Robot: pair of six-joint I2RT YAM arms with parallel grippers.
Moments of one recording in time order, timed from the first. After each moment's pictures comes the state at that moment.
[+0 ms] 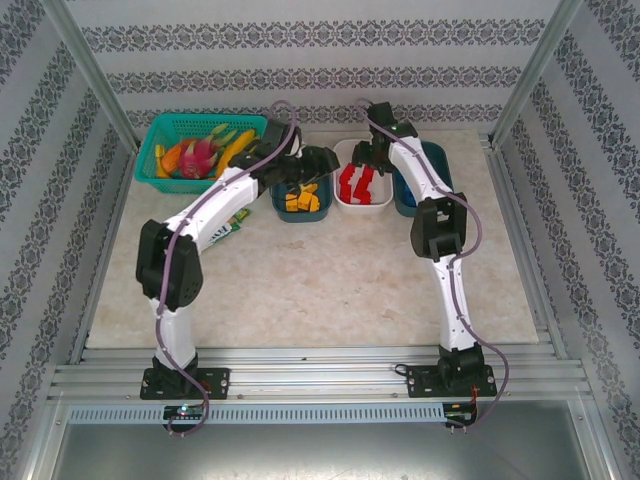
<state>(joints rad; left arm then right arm) -0.44 1.92 1.74 -0.53 0.36 -0.85 0.23 2.51 2.45 -0.99 -0.02 0.39</state>
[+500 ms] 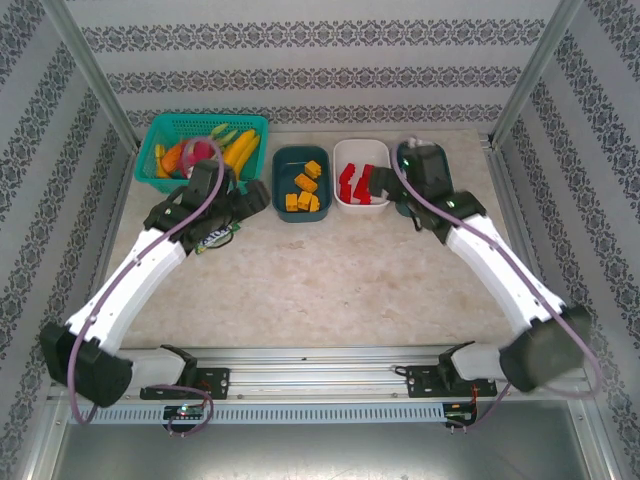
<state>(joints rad) -0.38 1.23 1.23 -0.78 -0.18 -0.76 0.36 1.29 1.19 -0.56 0.24 0.42</state>
